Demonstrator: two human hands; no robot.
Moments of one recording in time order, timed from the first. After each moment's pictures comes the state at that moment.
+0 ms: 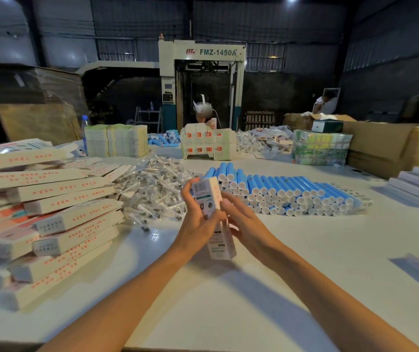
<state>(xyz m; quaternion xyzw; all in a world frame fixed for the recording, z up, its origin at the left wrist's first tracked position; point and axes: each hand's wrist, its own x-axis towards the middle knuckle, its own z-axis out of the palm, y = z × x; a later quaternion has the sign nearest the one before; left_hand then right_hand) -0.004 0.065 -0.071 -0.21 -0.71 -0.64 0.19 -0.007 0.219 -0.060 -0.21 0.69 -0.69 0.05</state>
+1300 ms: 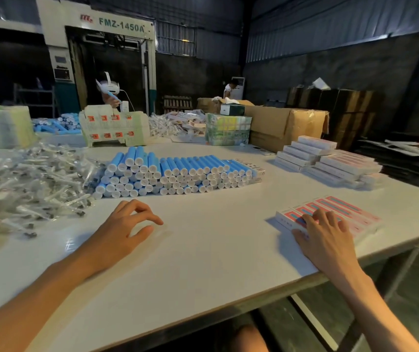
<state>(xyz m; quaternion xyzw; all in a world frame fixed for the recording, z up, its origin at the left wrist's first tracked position) -0.015 0.067 -0.103 -0.38 -0.87 -0.29 0.14 0.141 0.508 -0.108 0.23 0.94 0.14 -0.22</state>
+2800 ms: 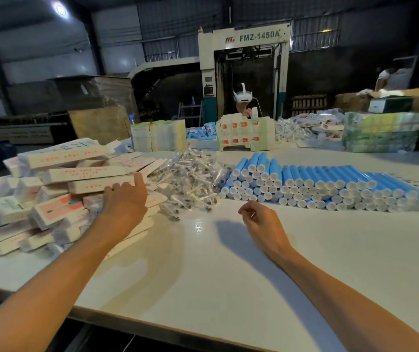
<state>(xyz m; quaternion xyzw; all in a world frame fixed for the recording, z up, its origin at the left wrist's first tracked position) 0.027 -0.081 0.000 0.21 -0.96 0.16 0.08 -0.052 0.209 -0.111 -0.20 0.84 -0.47 -0.18</state>
